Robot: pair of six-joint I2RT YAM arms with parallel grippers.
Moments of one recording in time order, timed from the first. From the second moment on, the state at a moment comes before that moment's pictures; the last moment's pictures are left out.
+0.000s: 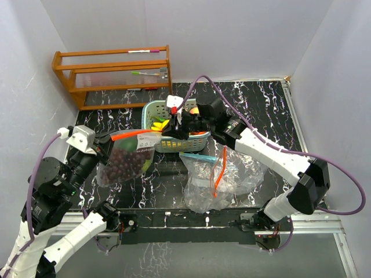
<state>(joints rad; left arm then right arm) -0.62 0.48 1.10 -0.55 -0.12 0.09 0.79 1.48 1.37 -0.19 -0.60 -0.30</state>
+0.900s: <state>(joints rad) -0.66 0.45 1.10 -0.55 -0.19 0.08 0.79 1.45 1.31 -0.20 -0.51 -0.31</state>
